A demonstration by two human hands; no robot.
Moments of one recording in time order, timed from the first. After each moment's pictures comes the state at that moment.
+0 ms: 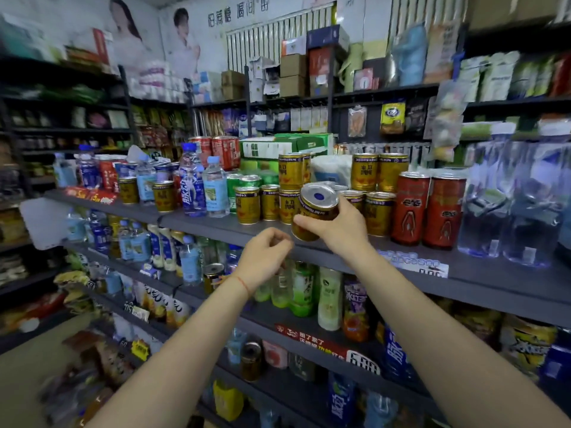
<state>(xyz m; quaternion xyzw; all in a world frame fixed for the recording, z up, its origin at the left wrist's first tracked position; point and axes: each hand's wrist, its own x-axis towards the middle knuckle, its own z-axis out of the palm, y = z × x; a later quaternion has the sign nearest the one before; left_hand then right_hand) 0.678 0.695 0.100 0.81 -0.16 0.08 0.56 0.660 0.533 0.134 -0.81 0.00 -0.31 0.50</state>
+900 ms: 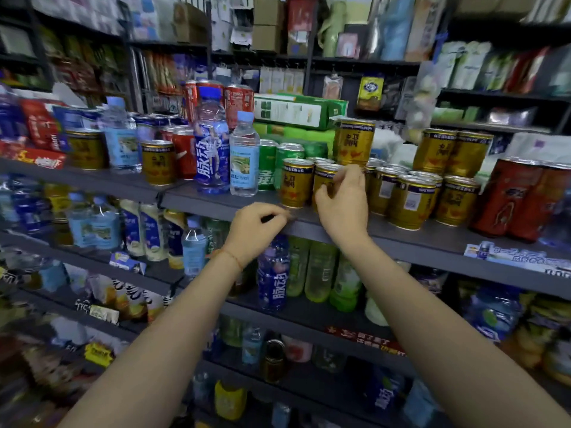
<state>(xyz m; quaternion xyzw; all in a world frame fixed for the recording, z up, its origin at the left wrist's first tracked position) 0.869 0.837 0.058 0.75 -0.35 0.18 0.53 0.795 0.691 0.114 -0.83 0.12 -0.44 0.31</state>
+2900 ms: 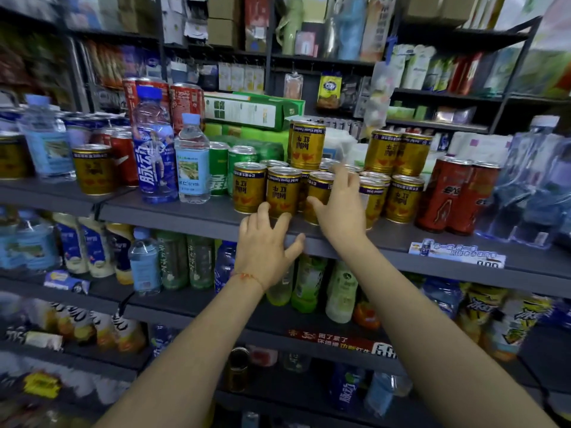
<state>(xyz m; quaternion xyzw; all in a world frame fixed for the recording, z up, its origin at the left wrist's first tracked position) 0.834 0.745 0.041 0.86 -0.34 0.32 0.20 0.771 0.620 0.121 -0.87 0.20 -0.42 0.16</state>
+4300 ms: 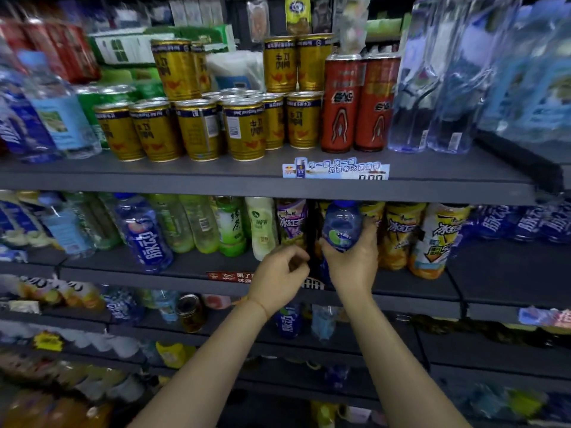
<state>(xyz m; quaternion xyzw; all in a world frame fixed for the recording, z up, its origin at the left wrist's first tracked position) 0.673 0.591 -0.070 0.83 -0.37 -0.03 0.42 0.611 0.461 -0.076 -0.73 0.32 -0.45 0.40</state>
